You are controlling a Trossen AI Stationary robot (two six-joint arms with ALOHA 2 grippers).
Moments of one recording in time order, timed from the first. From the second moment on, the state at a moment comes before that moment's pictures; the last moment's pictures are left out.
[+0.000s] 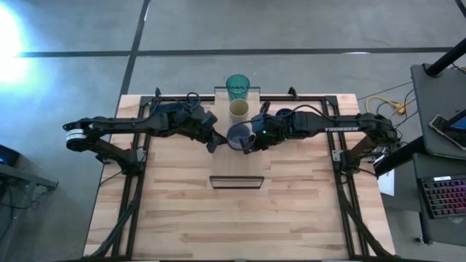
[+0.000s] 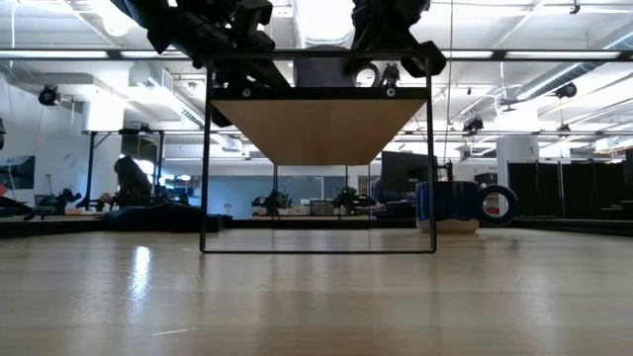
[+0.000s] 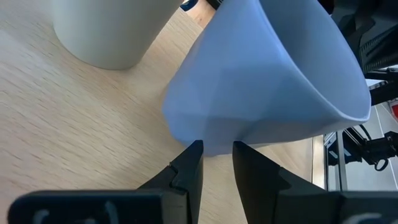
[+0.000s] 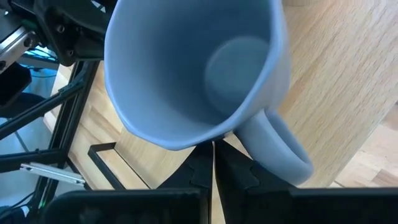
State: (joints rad) left arm 0.27 1.32 0.93 -0.16 0.26 -0.56; right arm -0.05 1.59 1.46 -0.75 0.01 1.07
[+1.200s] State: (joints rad) left arm 0.27 1.28 0.93 -0.17 0.24 -0.54; right arm -0.05 1.58 1.46 -0.75 0.00 1.04
